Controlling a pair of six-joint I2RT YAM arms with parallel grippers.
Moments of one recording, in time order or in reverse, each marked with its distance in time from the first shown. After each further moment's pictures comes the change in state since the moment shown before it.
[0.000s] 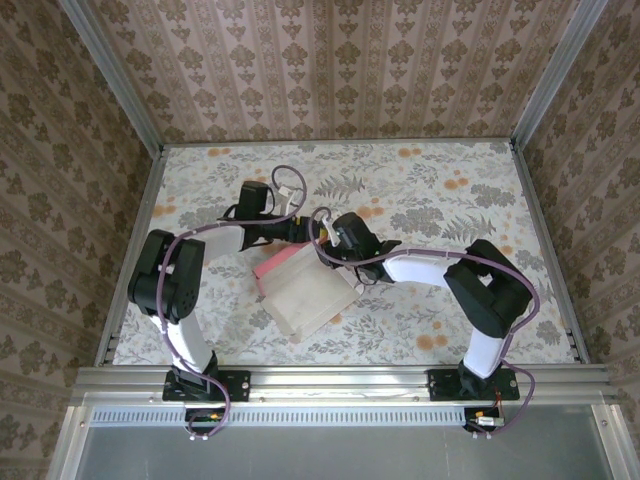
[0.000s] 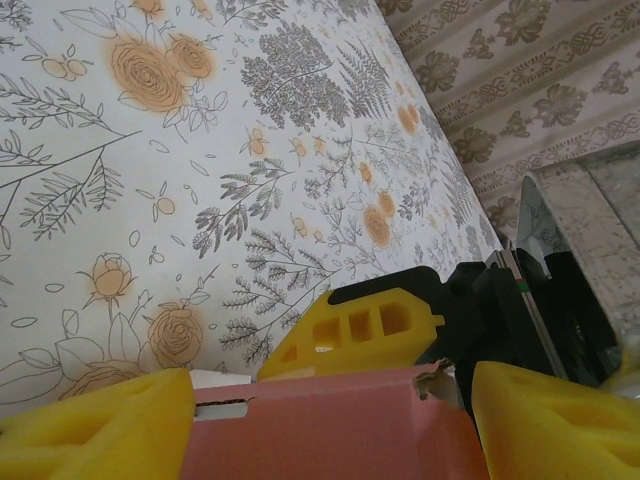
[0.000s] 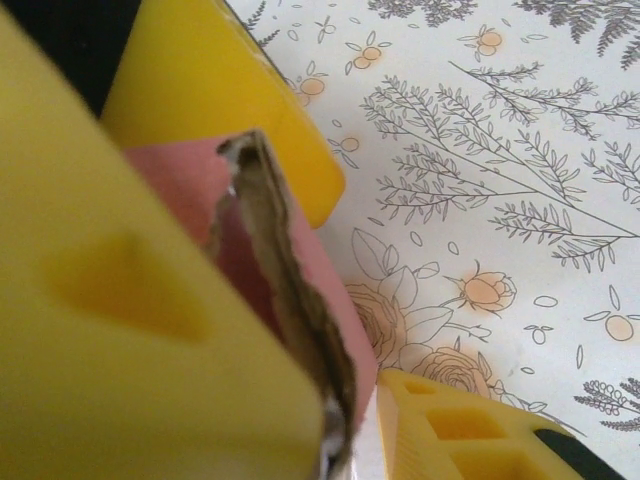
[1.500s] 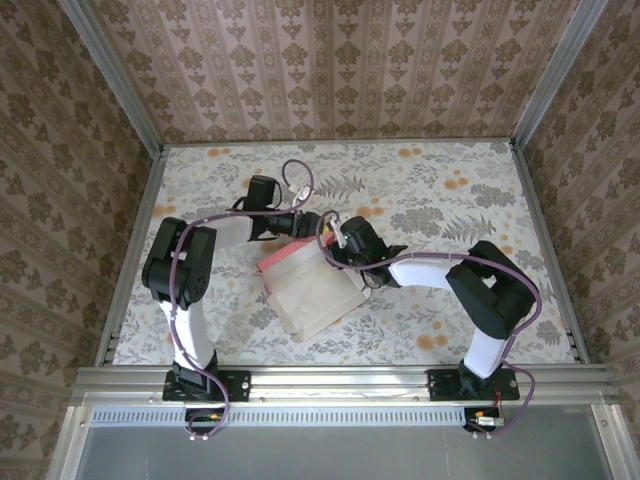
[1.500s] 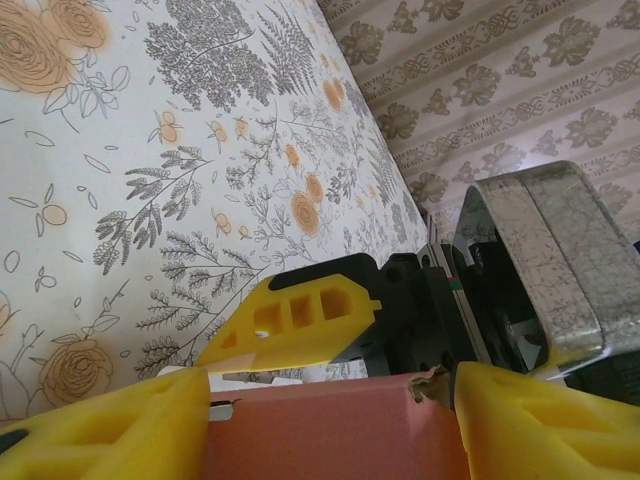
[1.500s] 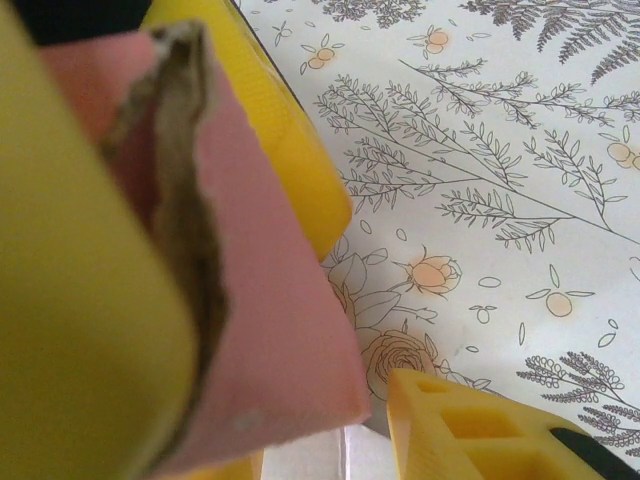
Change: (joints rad) left arm -0.019 0.120 0.124 -0.027 0.192 -0.035; right arm -0.037 -0.038 -0.084 0.084 -0.005 -0.004
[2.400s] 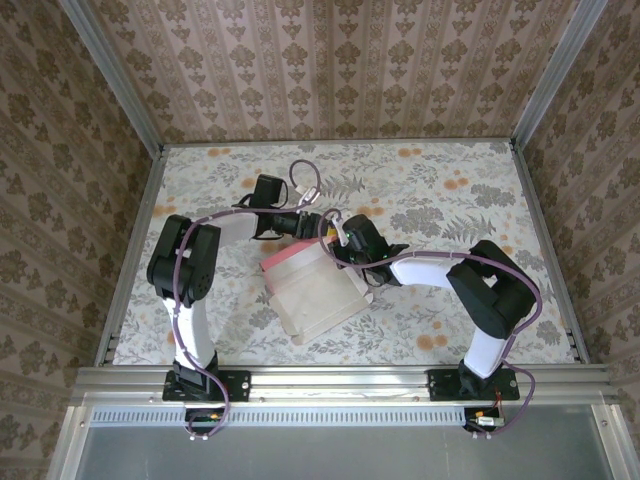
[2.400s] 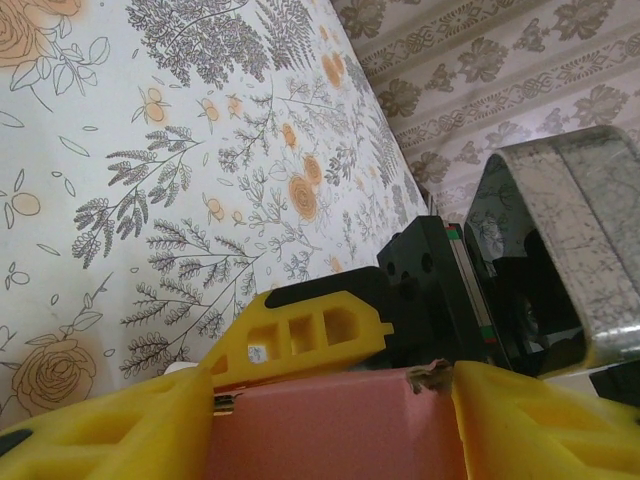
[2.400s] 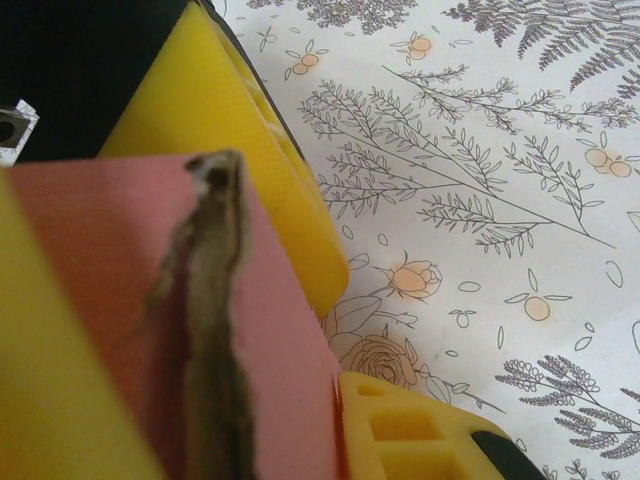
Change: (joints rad) left arm -0.026 0.031 0.066 -0.135 -0.005 0.083; right arm -0.015 0.000 0.000 -0.003 0.014 -0.011
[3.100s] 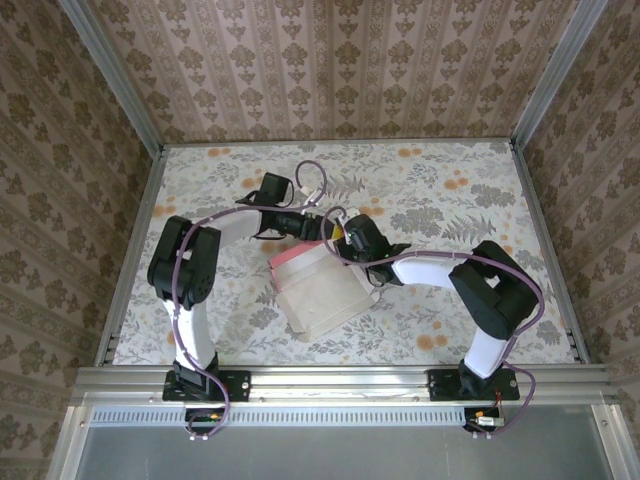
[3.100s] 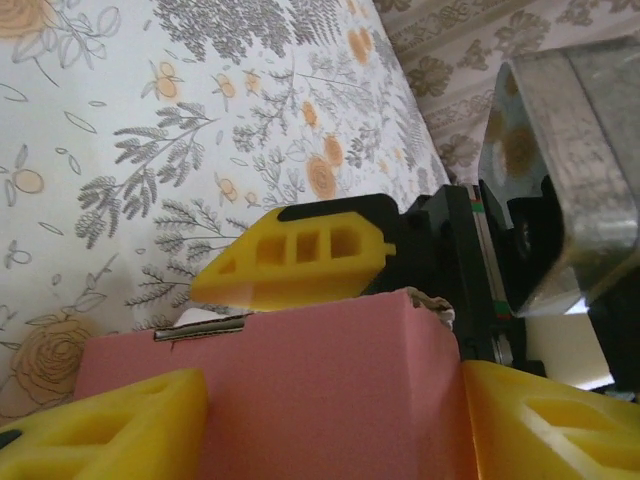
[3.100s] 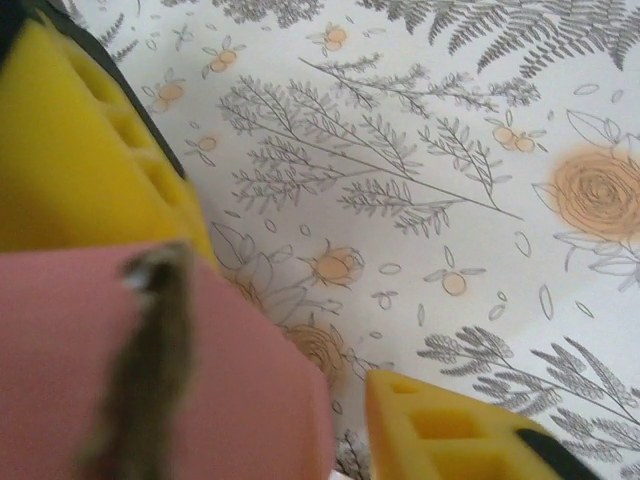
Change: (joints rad) left arm -0.034 -0.021 0.049 -0.158 -0.084 0.079; right arm -0.014 -0.018 -0.011 -0.040 0.092 0.043
